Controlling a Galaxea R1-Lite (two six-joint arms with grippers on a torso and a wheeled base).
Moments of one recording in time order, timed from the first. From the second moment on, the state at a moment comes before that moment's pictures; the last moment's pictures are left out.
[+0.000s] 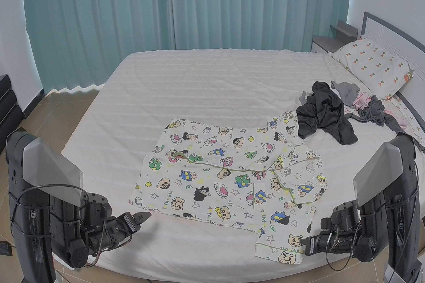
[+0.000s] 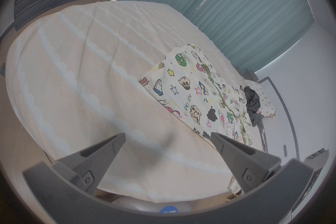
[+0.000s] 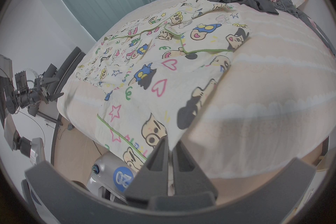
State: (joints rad) left arm -0.27 2.34 -0.09 -1.55 0.00 -0.80; right arm 0.31 2.50 -0.05 -1.55 0.14 0.23
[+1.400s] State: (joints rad) left arm -0.29 2.38 -0.18 -1.55 0.06 -0.81; right arm 0.47 2.53 -0.07 -1.55 0.13 0.31
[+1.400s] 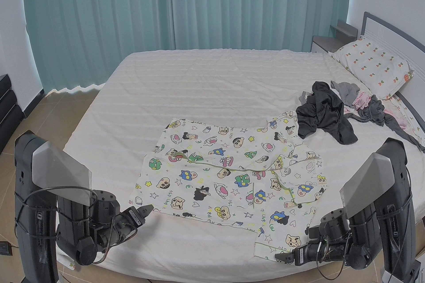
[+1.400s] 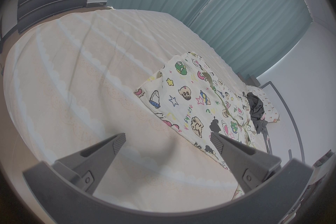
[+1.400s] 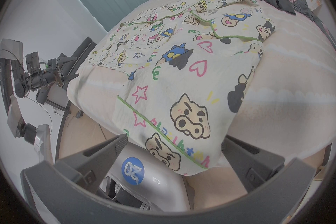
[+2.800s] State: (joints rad) left arm -0.27 2.37 -0.38 -1.26 0.16 -0.70; right arm 0.38 2.52 -0.02 -1.55 0.18 0.24
